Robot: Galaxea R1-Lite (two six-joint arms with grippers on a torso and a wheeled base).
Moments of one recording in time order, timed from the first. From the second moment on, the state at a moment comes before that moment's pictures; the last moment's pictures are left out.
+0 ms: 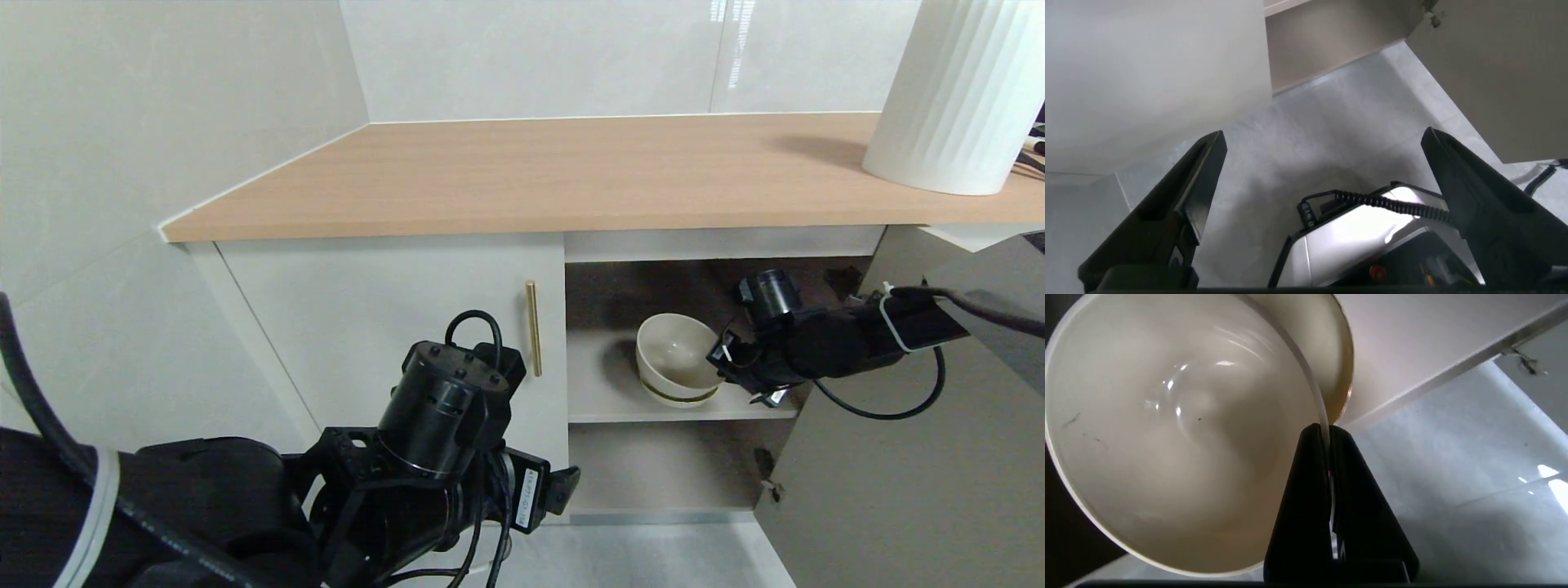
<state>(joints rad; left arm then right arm) -0.83 1.76 -0.81 -0.27 0.24 -0.32 0.27 2.22 -1.39 -0.04 -0.16 0.89</state>
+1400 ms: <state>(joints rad) -0.83 1.77 -0.81 -0.27 0.24 -0.32 0.25 2.32 -1.48 -0.04 -0.19 0.89</state>
